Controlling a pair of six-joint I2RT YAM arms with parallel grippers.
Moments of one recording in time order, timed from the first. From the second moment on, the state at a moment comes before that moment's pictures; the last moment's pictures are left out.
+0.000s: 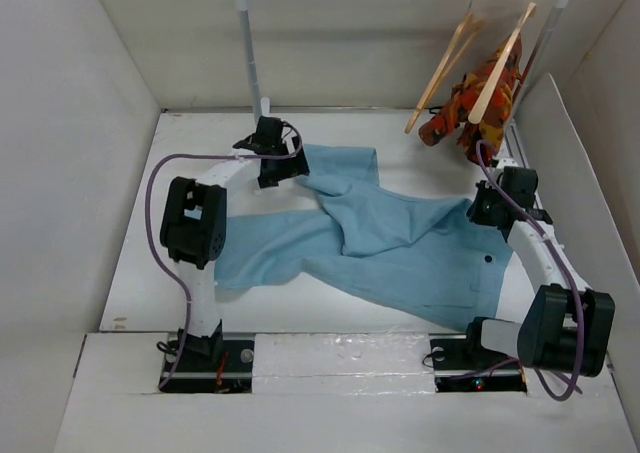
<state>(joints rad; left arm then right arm) -0.31 1.97 1.50 -0.42 0.04 -0.55 -0.17 1.24 0.80 -0.34 -0.15 0.06</state>
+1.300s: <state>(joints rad) -0.24 1.27 1.58 -0.86 -0.32 -0.54 -0.02 1.17 0.86 -0.42 -0.34 -0.02</state>
